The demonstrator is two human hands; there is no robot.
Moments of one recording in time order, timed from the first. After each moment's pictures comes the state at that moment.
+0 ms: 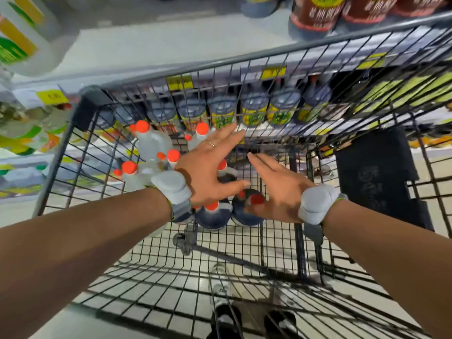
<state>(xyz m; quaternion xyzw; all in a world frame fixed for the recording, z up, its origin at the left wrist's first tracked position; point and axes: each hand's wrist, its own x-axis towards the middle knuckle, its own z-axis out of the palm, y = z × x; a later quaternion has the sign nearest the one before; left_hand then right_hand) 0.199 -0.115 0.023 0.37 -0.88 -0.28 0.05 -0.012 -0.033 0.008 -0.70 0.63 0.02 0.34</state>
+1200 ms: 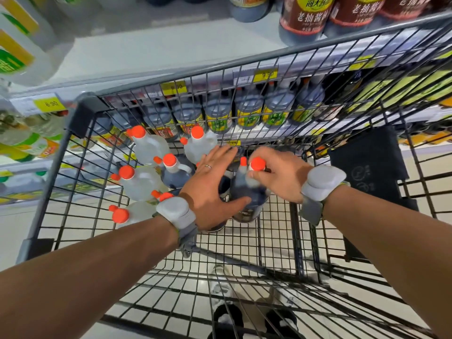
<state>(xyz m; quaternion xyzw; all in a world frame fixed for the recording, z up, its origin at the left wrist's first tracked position) 0.188 -0.076 0.009 0.43 -0.82 -0.37 0.11 -0.023 -0.052 0.038 -0.66 0.65 -0.10 0.37</state>
